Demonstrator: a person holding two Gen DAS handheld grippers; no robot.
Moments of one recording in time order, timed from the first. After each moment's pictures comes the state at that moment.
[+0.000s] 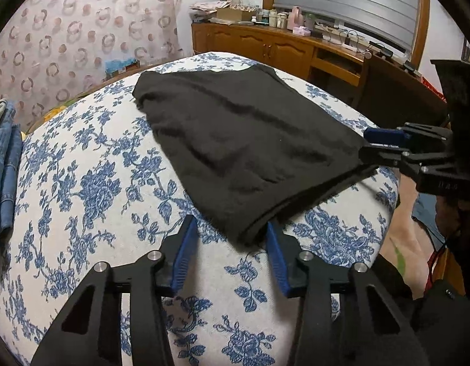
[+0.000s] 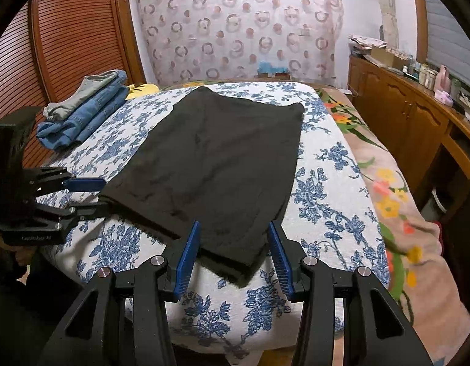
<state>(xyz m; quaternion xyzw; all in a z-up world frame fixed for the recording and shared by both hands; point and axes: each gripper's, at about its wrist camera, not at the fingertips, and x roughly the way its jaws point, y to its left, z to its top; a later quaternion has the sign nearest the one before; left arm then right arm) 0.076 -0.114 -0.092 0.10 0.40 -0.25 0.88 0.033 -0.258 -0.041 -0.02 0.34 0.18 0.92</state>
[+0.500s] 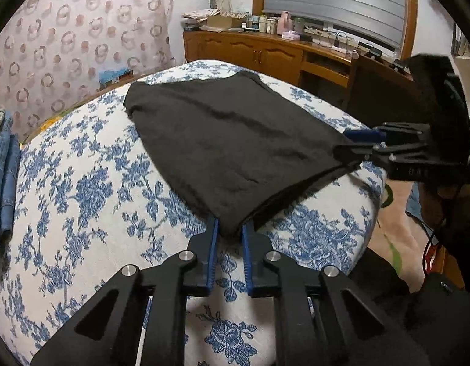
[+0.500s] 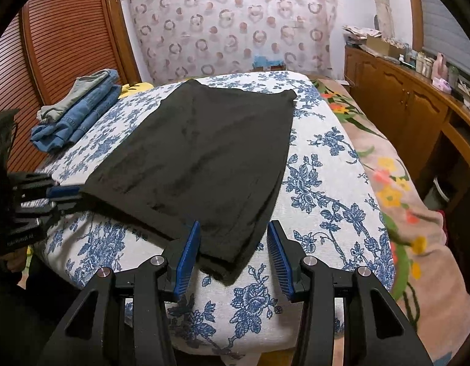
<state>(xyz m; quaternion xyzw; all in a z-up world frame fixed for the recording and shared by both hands) 0.059 -0.118 -0.089 0.11 0.39 -0.26 0.88 0.042 -0.265 -0.049 0.00 0.35 0.17 0.92</state>
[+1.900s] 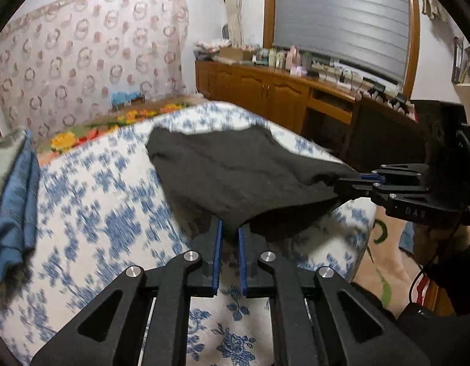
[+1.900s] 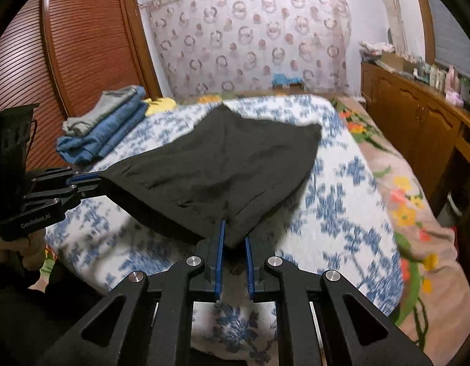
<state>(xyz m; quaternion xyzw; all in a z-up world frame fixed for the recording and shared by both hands) 0.053 -0.102 -0.031 0.07 0.31 -0.25 0.91 0.018 -0.254 -0.017 0.00 0.30 0.21 0.93</state>
